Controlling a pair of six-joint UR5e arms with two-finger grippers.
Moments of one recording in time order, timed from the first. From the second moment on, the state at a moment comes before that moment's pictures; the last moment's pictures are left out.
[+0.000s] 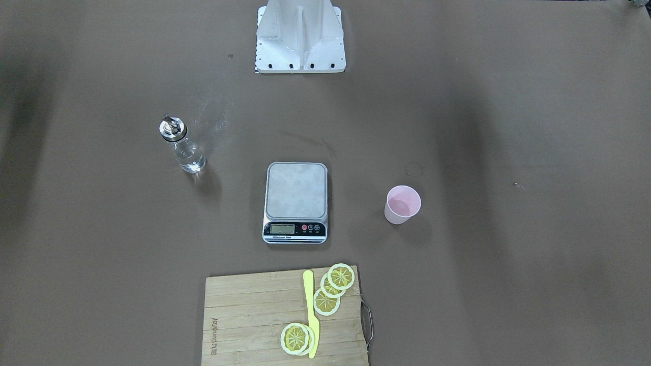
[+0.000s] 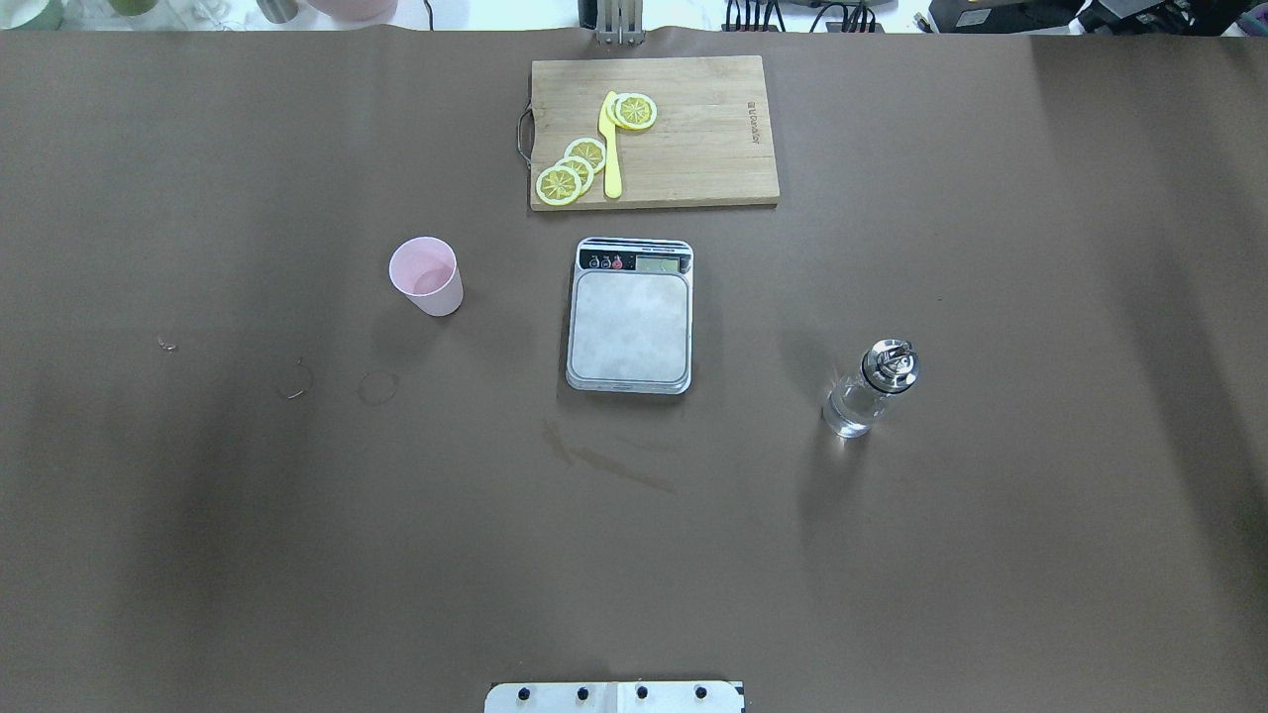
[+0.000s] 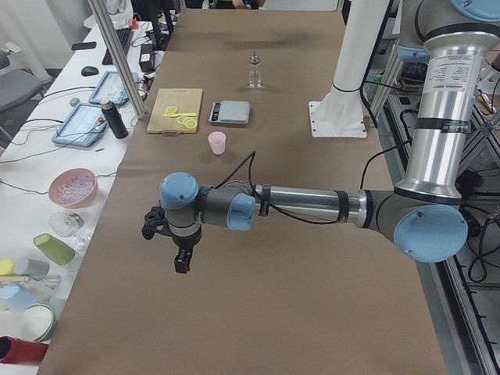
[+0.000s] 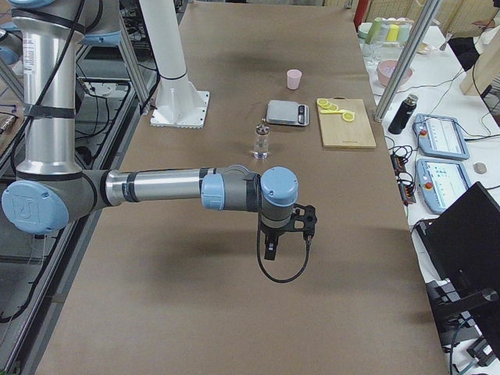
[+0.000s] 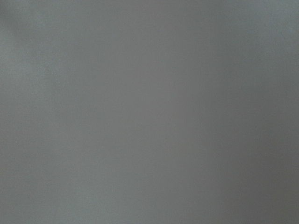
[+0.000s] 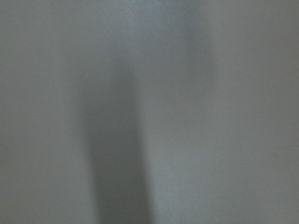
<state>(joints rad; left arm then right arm) -1.55 -1.68 -1.52 -1.68 -2.30 0.00 1.59 -1.65 1.76 -1.67 2.41 0.08</state>
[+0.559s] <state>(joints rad) -1.55 -1.68 -1.52 -1.68 -2.30 0.00 1.59 -1.65 1.77 -1.67 2.41 0.09</state>
